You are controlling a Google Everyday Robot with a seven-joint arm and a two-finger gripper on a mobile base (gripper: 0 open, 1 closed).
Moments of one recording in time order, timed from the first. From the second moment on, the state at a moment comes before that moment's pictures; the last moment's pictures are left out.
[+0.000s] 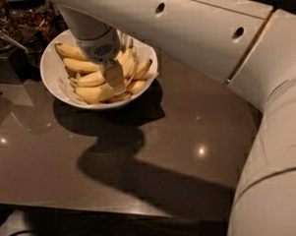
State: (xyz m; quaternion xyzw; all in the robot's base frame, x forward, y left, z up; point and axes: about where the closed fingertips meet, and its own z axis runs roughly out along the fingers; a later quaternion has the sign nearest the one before) arm 0.582 0.072 0.917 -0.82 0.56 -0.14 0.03
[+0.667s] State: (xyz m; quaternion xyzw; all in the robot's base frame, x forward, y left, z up) arm 0.583 0.070 0.898 -0.82 0.56 -0.13 0.03
